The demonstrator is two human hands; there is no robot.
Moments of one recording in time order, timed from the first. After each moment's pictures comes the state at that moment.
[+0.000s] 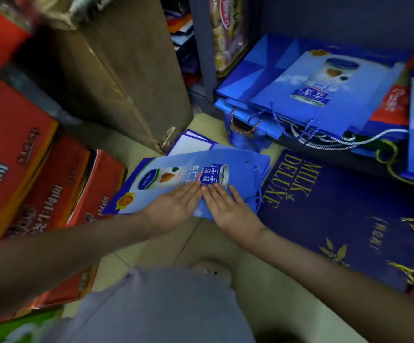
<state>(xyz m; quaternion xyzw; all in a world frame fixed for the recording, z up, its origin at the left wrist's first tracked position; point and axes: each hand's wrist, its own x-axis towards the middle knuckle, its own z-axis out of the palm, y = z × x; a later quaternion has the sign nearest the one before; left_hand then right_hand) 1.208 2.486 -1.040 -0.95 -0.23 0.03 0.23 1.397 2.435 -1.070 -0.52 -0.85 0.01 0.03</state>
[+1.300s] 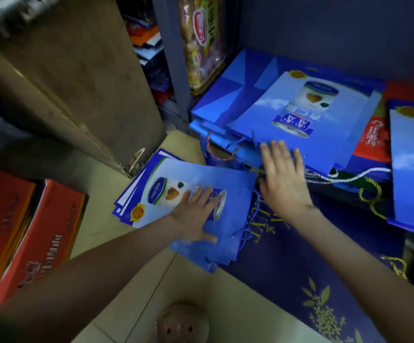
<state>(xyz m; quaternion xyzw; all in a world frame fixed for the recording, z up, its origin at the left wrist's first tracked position) 1.320 2.573 -1.085 -0.89 -0.37 0.24 -0.15 1.553 2.550 -1.058 -0.68 -0.72 -0.08 0.08</state>
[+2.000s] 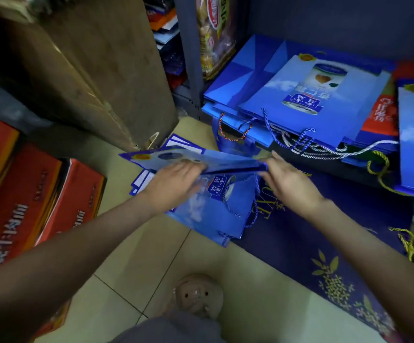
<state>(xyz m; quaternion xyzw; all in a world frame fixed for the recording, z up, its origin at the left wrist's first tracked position) 1.251 2.564 -1.040 -0.94 -0.32 -0.13 0.05 1.523 2.496 -1.035 -0.58 -0.78 0.07 0.22</state>
